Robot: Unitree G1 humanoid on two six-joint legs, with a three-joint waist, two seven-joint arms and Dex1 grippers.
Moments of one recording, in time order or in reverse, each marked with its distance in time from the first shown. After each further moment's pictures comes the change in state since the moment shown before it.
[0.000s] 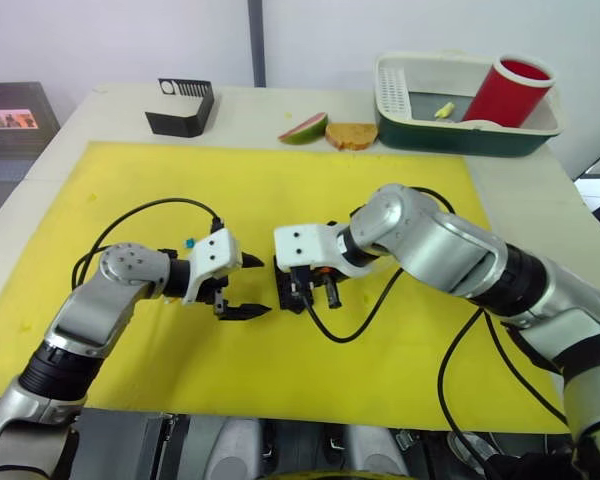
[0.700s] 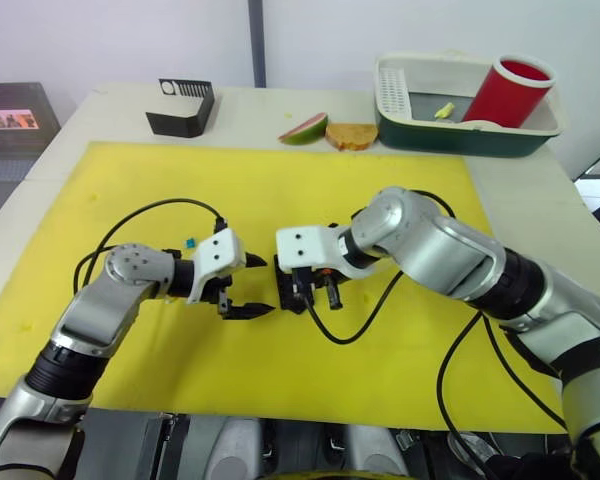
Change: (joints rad) left arm -0.005 -0.015 -0.008 0.003 0.011 0.007 0.004; right arm 0.022 0.005 -0.011 0.002 -0.031 0.003 0.018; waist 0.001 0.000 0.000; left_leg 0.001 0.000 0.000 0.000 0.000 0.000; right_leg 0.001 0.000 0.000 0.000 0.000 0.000
